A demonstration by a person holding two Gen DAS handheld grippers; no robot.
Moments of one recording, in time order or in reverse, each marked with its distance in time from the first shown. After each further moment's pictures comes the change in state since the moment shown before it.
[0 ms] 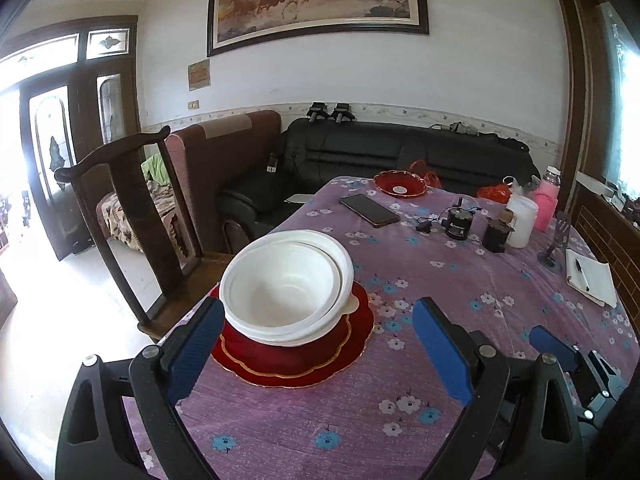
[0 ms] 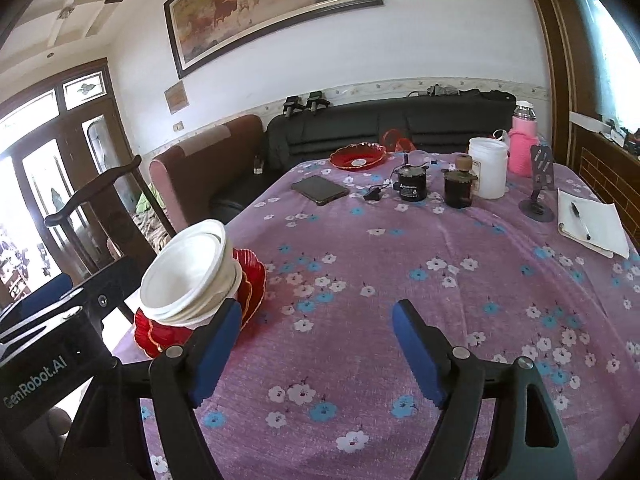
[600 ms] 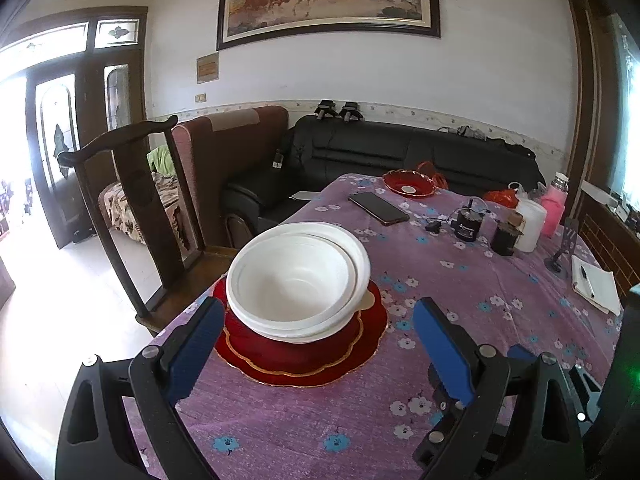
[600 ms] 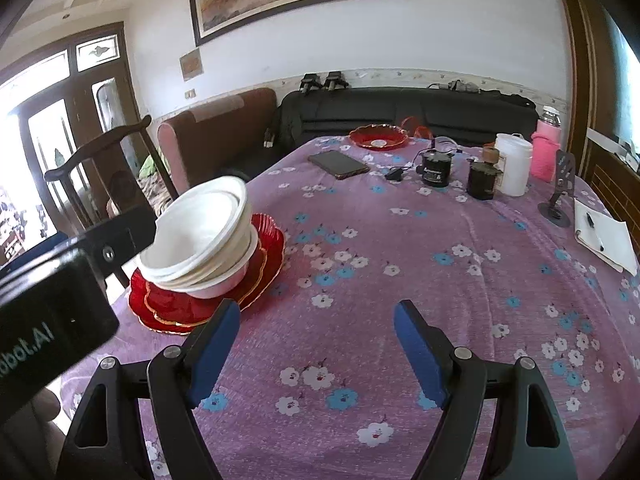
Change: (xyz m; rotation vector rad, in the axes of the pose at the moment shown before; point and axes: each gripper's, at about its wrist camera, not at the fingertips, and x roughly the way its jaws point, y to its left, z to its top) left arm 0.012 0.017 -0.008 -0.048 0.004 0.005; right arm 0.028 0.032 -0.018 -0.105 0.078 -0.001
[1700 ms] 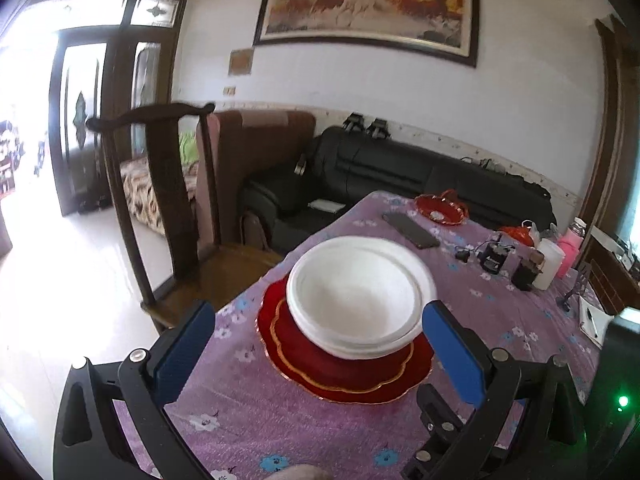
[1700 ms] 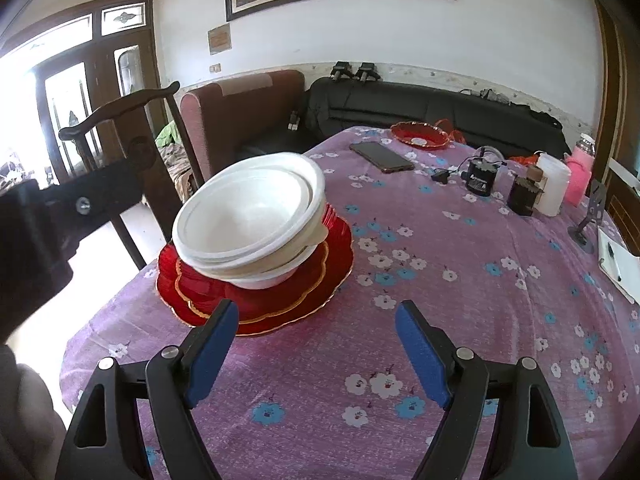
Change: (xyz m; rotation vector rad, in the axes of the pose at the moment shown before) left arm 0.012 0.067 -0.003 -0.155 -0.030 0.015; right arm 0.025 0.061 0.001 -0.105 0.051 0.028
